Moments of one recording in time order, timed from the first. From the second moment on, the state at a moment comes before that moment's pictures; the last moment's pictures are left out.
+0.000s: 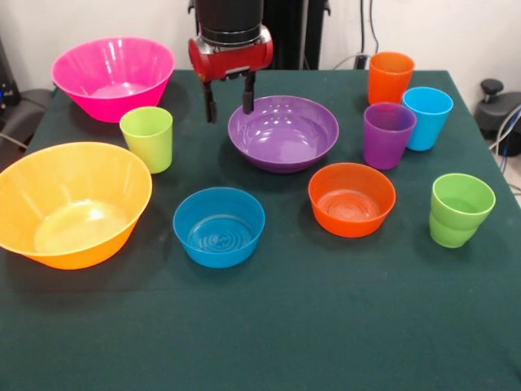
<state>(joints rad) -0.81 -0.69 0.70 1.88 -0.87 0.66 1.71</state>
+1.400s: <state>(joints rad) -0.97 -0.66 0.76 1.89 -0.87 0.66 1.67</state>
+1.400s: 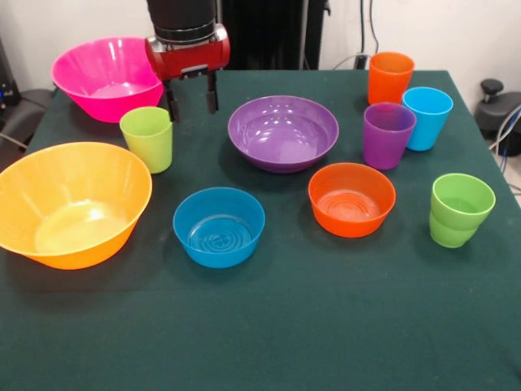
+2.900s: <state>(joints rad) -1.04 -0.66 0.77 1.90 -0.86 0.69 1.66</state>
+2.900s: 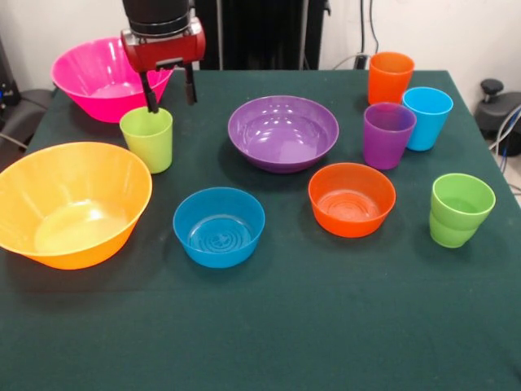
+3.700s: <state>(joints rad) -1.05 -0.66 0.77 1.90 -0.86 0.75 1.65</state>
